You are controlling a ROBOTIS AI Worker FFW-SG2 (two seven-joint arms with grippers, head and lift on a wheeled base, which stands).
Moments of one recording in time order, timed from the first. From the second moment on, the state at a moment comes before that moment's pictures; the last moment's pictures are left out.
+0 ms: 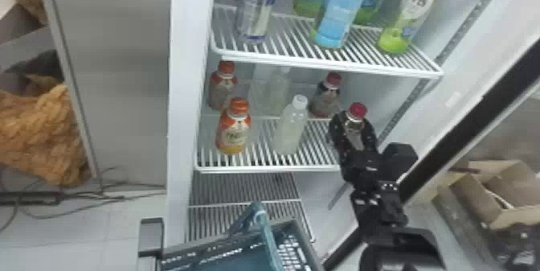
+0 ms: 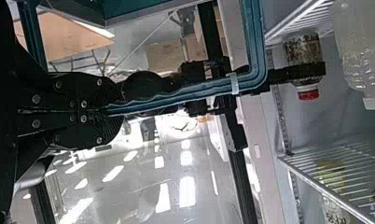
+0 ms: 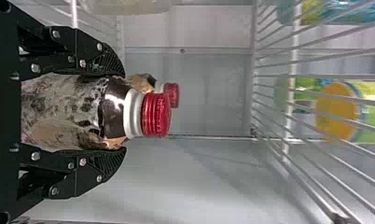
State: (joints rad) left arm 0.17 0.24 -0.44 -1.84 1.32 0.98 -0.40; right arm 0.14 -0.15 -0.25 -1.57 -0.17 -0.17 0.06
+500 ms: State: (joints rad) left arm 0.17 0.24 -0.43 -1.84 1.32 0.98 -0.40; right arm 0.27 -0.15 -0.25 -1.80 -0.30 -0.11 0.09
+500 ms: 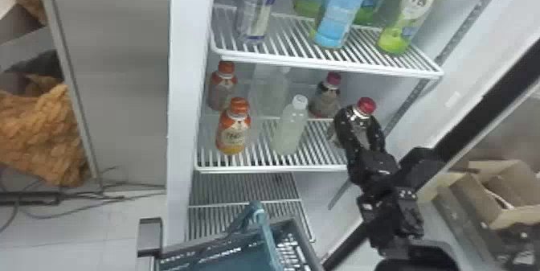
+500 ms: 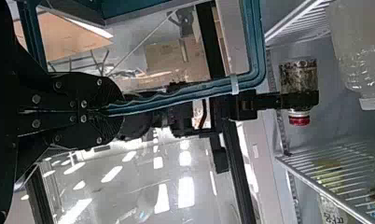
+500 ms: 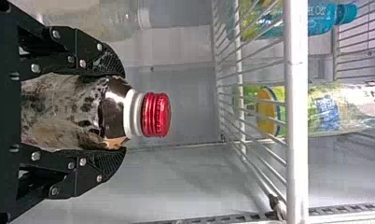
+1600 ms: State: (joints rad) left arm 0.17 0.24 -0.43 -1.84 1.32 0.97 -0.40; right arm 0.71 -0.14 -0.28 -2.25 -0.49 0.28 0.25
